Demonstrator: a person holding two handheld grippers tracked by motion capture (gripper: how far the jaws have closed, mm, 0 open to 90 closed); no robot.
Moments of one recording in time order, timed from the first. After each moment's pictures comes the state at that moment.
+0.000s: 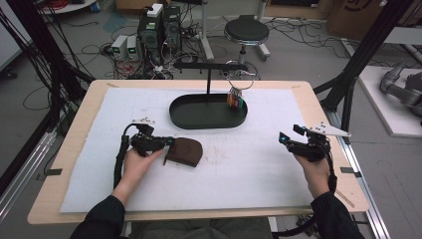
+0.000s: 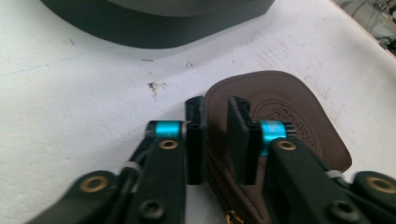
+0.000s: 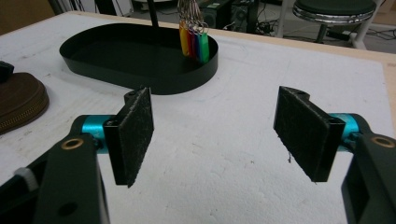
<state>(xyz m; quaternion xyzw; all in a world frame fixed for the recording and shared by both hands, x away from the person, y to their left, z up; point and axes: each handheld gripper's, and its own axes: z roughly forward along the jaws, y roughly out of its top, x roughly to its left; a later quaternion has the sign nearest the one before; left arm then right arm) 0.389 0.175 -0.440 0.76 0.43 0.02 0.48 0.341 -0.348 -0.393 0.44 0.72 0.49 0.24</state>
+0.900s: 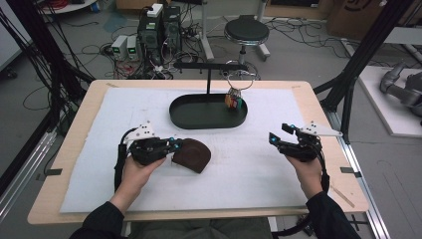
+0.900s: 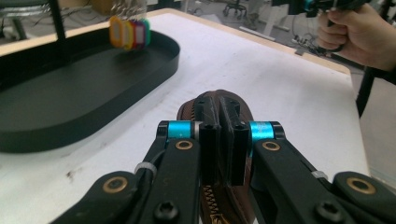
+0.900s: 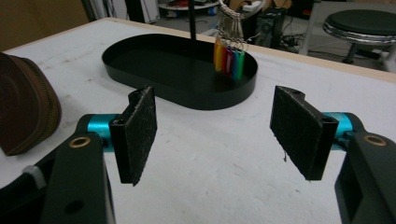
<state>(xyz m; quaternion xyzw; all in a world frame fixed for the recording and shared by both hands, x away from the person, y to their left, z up) 0.333 0.154 -0.397 0.77 0.24 0.10 0.58 0.336 -0.319 -0.383 0.39 0.73 0.51 0.23</state>
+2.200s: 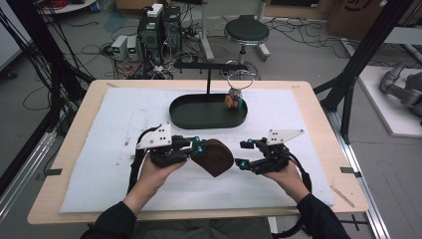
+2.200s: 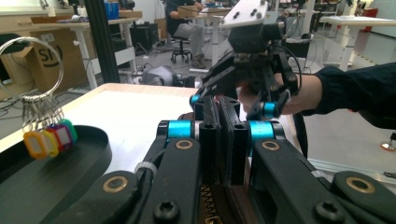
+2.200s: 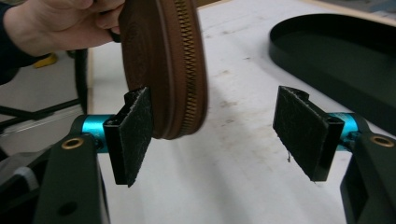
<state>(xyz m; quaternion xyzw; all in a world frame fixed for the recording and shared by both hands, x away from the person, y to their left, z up) 0.315 0.099 -0.362 0.74 0.09 0.10 0.66 0.327 -0.243 -0.389 0.19 0.82 0.54 0.03</state>
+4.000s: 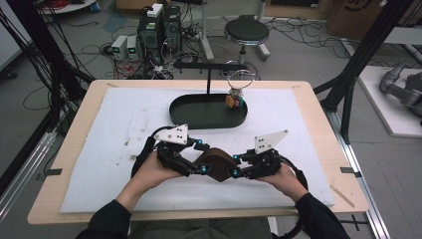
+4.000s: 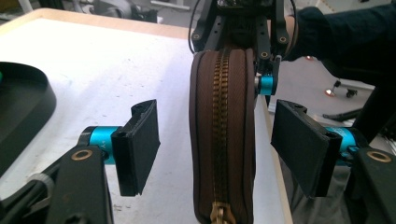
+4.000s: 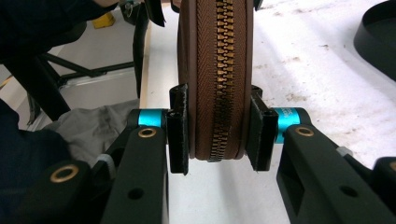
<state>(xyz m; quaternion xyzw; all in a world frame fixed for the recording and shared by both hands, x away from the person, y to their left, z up) 0.324 0.081 -0.362 0.83 0.08 -0.01 0.55 0.322 -0.219 -0.390 0.10 0.85 0.51 -0.05</state>
